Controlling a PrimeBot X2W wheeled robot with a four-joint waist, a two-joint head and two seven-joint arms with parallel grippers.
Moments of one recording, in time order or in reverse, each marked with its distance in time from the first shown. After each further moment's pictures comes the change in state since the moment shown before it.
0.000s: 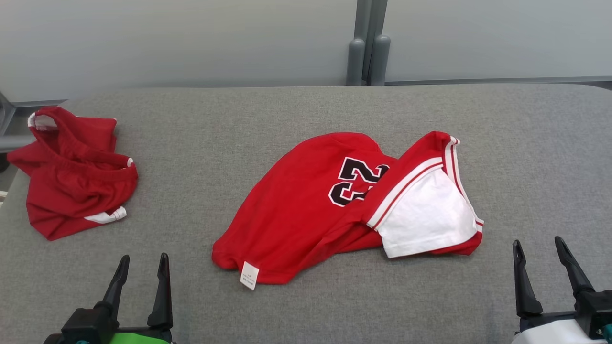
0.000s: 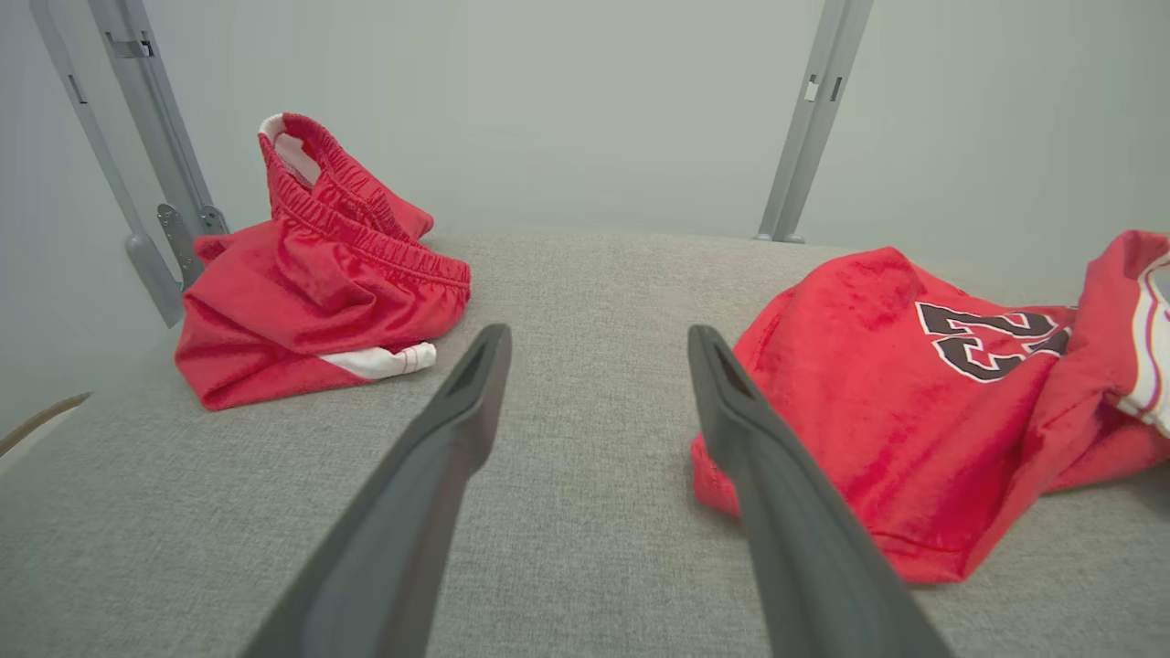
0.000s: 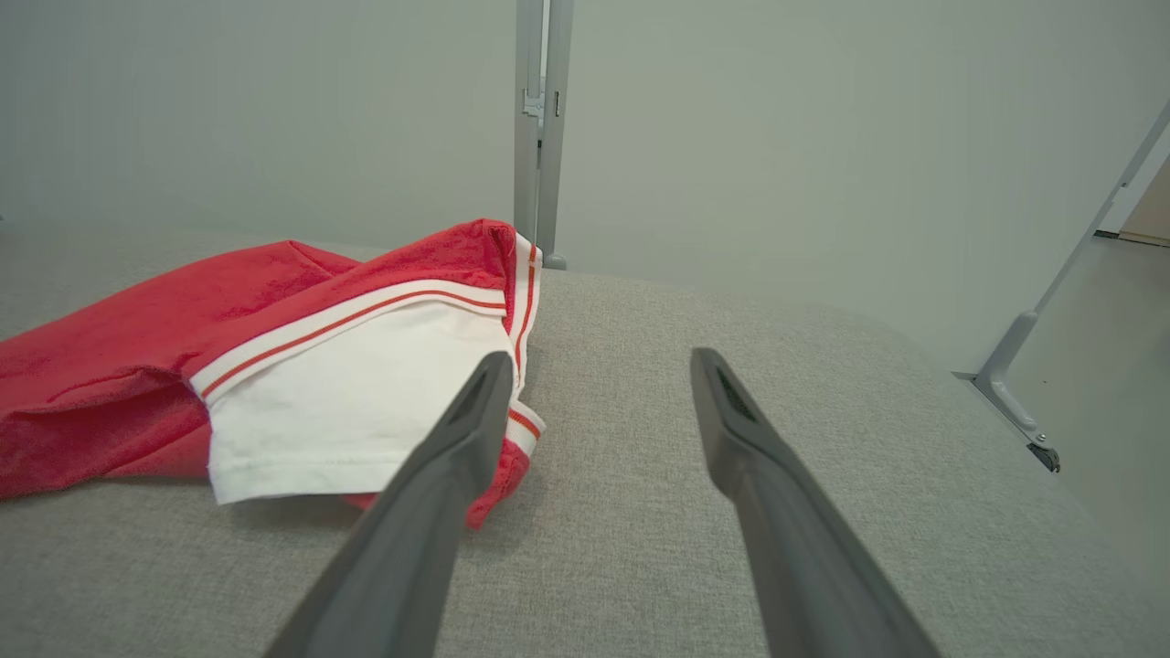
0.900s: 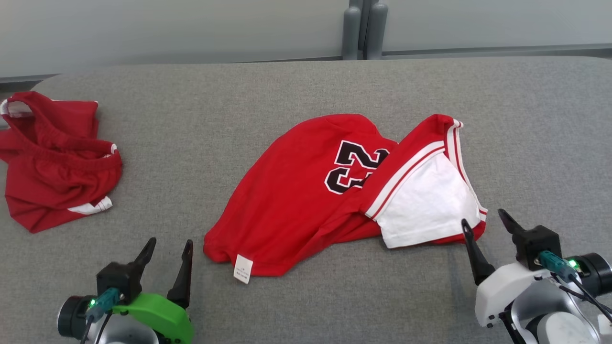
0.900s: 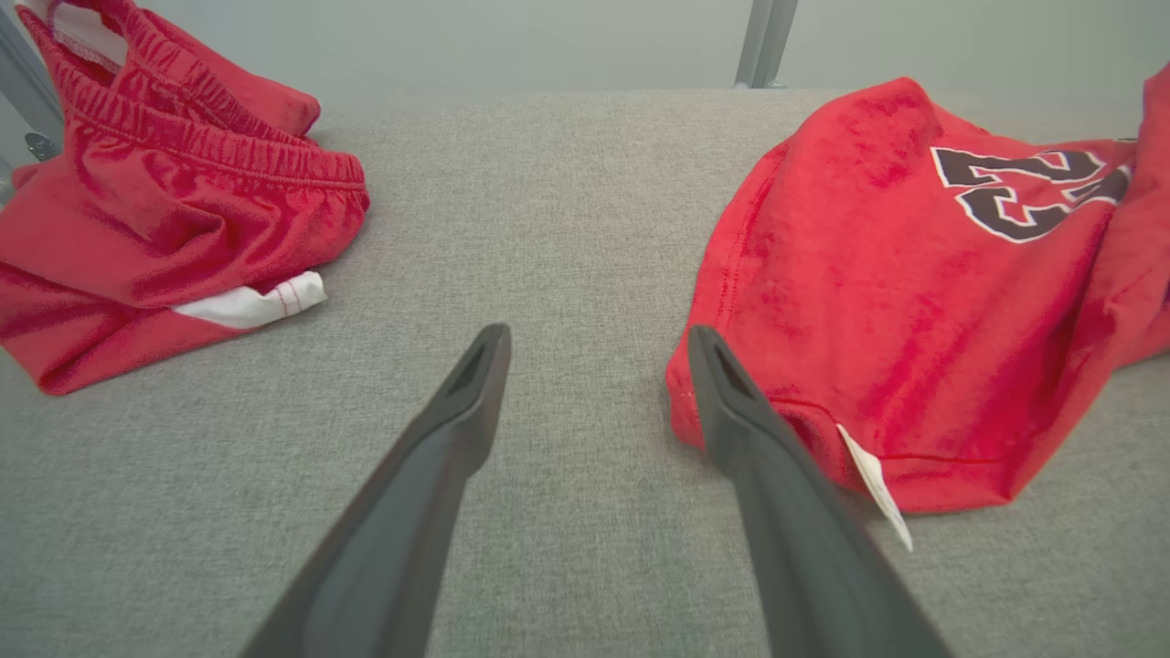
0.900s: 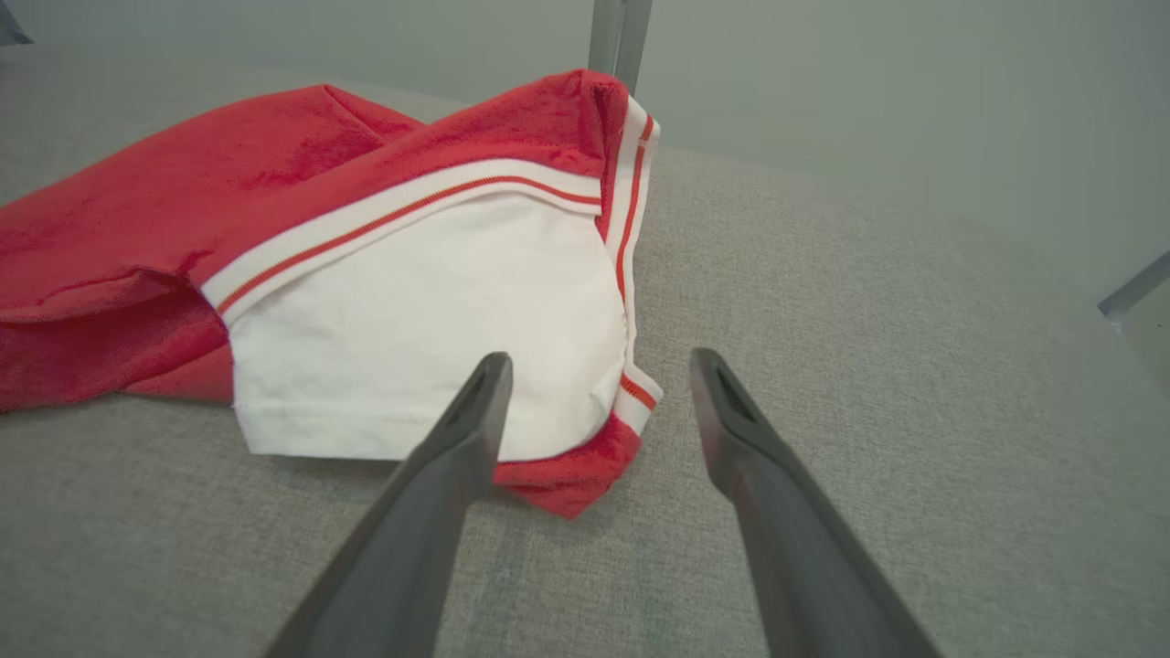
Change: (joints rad) left arm -0.122 -0.001 -0.033 0.106 0.068 -0.063 0.169; right arm -0.165 -0.049 0.156 0.044 0.002 0.001 0.310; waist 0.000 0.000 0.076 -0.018
